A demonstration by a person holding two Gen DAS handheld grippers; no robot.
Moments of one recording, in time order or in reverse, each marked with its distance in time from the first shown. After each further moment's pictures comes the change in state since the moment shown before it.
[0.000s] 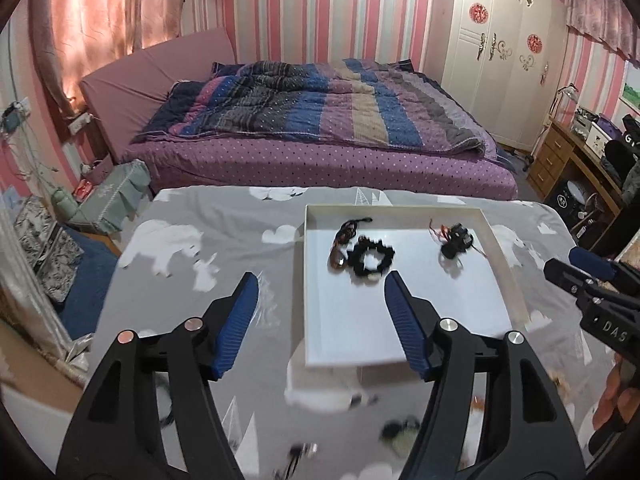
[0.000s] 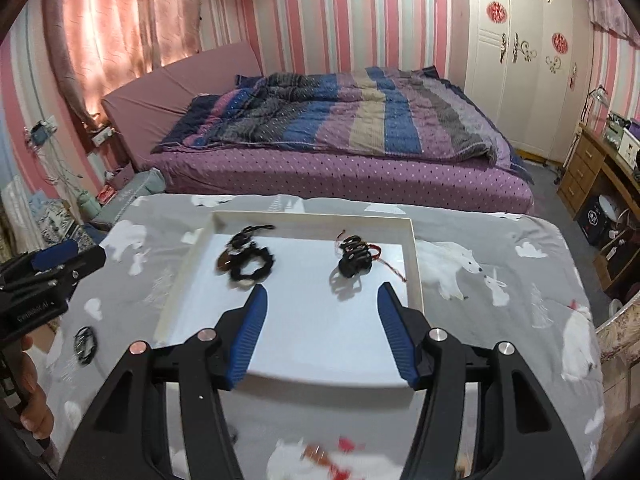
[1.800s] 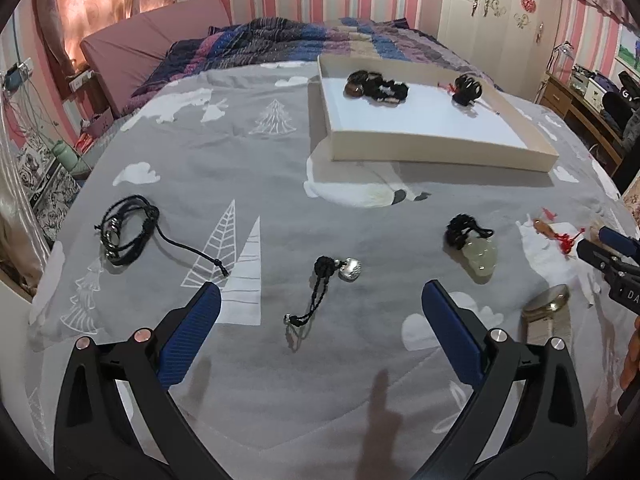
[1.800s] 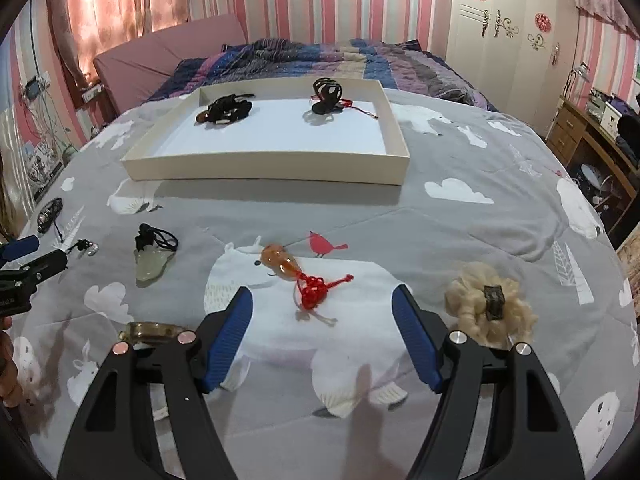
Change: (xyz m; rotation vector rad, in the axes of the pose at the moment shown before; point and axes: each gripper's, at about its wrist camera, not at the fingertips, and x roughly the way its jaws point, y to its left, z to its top) left arm 0.028 0.029 -0.197 0.037 0.122 0.002; right arm 0.014 -0.016 -0.202 -0.006 0.069 -0.081
